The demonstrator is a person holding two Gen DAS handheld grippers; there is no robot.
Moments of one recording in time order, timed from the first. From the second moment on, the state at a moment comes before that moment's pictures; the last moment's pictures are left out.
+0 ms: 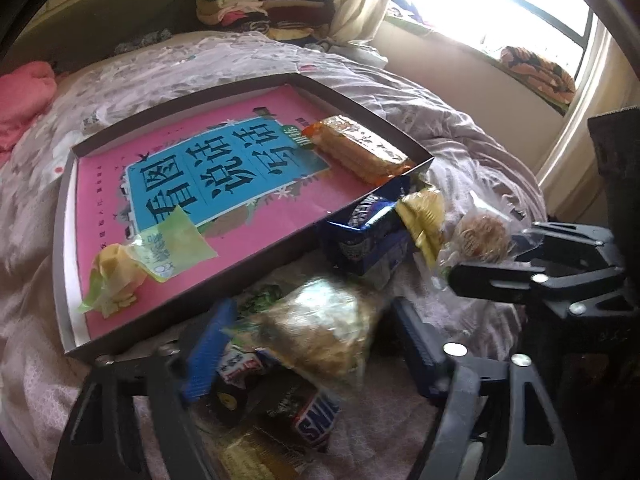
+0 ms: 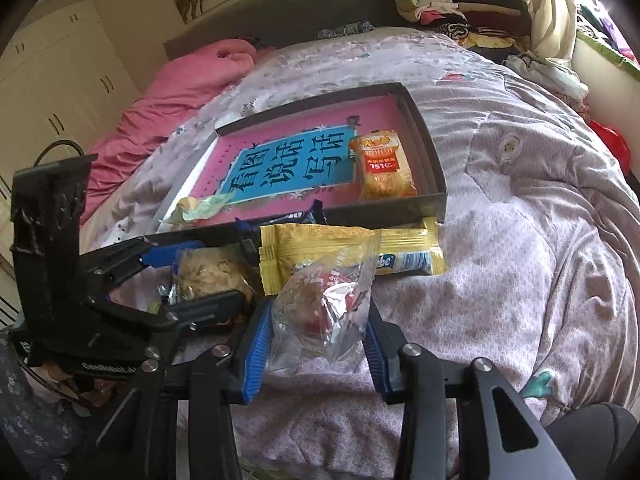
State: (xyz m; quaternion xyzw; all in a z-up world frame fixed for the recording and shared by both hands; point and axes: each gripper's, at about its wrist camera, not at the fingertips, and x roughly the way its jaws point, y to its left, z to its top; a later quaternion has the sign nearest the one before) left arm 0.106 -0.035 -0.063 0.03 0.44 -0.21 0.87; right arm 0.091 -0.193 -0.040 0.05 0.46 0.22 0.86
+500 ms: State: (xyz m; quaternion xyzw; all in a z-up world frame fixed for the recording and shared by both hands) left arm 0.103 -0.013 -0.059 -0.02 0.45 -0.21 0.87; right arm 0.082 -0.188 -0.019 0.07 0.40 0.28 0.87
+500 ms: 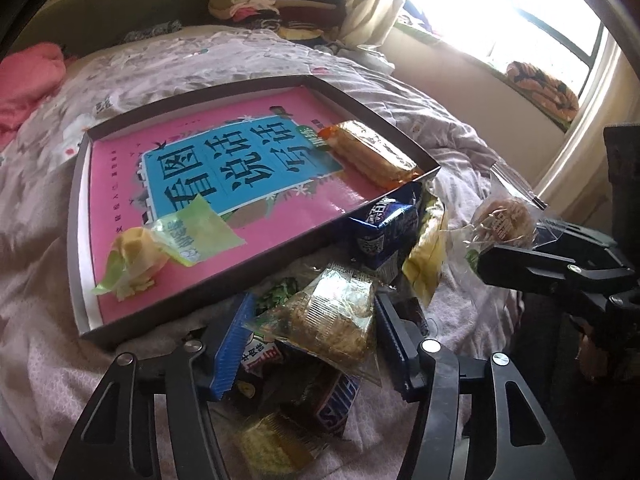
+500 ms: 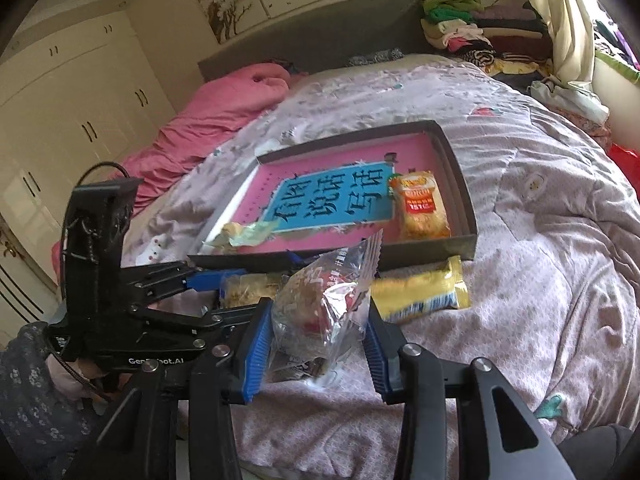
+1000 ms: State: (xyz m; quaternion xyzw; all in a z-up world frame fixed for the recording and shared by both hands) left arm 0.098 0.023 -0.034 -0.09 0.42 -0.19 0.88; right arm 0.087 -0.196 -0.016 0.10 0.39 0.28 0.87
